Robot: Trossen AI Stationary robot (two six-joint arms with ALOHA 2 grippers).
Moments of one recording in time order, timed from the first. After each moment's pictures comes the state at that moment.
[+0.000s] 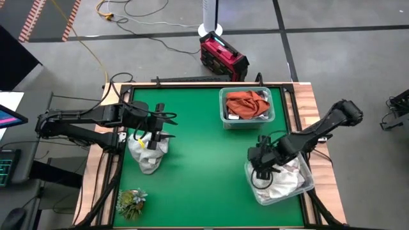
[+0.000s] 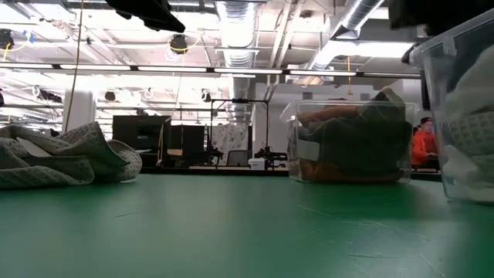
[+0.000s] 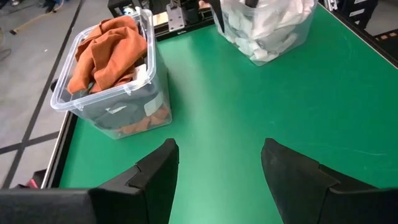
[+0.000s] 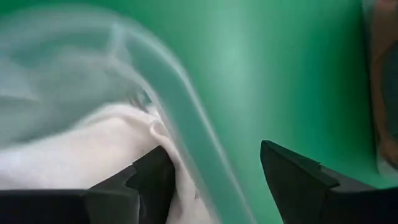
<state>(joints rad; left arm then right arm) 0.06 0.95 0.94 -0.46 0.03 0.33 0.48 1.35 0.97 -0.98 0.24 0.54</state>
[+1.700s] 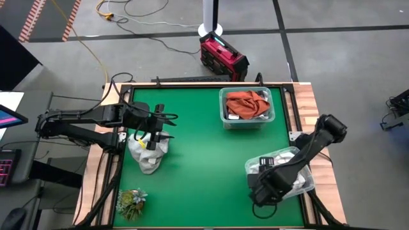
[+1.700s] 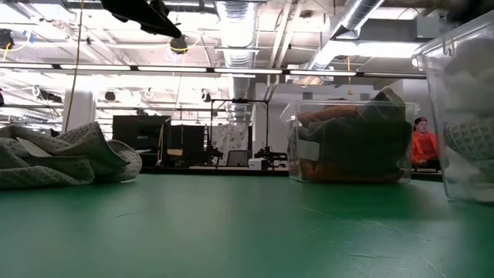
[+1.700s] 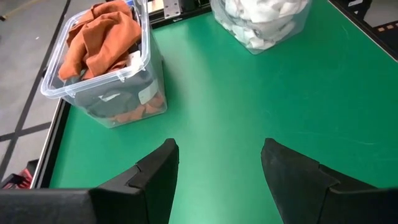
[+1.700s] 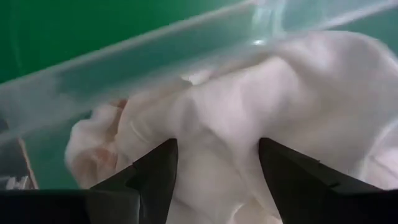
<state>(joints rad) 0.06 0.95 0.94 -0.50 0.03 0.31 0.72 1.69 1.35 -1.29 0.06 0.73</state>
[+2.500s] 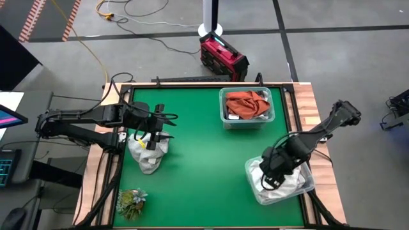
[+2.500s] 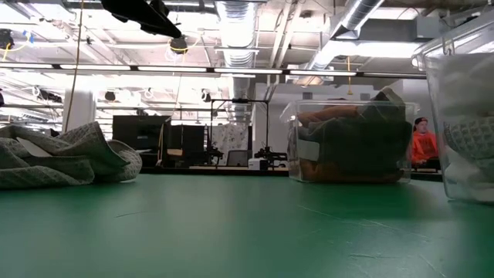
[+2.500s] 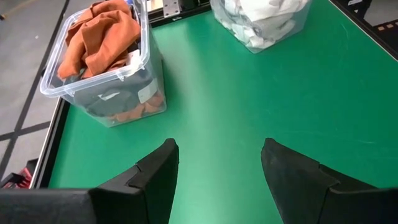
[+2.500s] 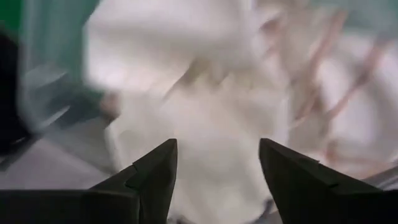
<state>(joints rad) 0.06 0.95 0.94 -0.51 0.03 0.31 0.59 1.35 1.29 -1.42 -0.27 1.33</state>
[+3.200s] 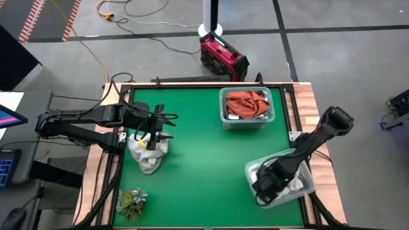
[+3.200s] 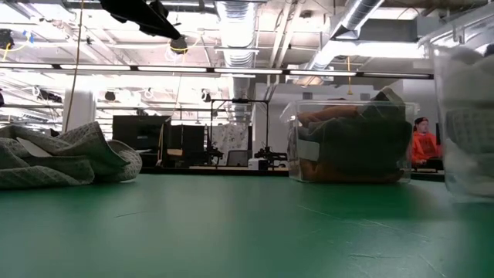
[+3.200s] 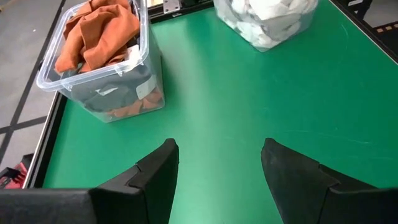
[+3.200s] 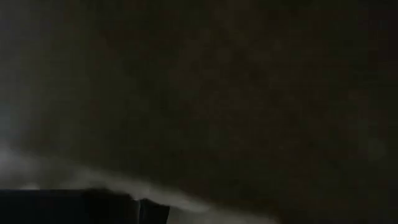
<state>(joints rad) 0.06 0.95 0.94 -0.52 0.03 0.29 0.68 1.56 0.97 -0.90 -0.37 1.51</state>
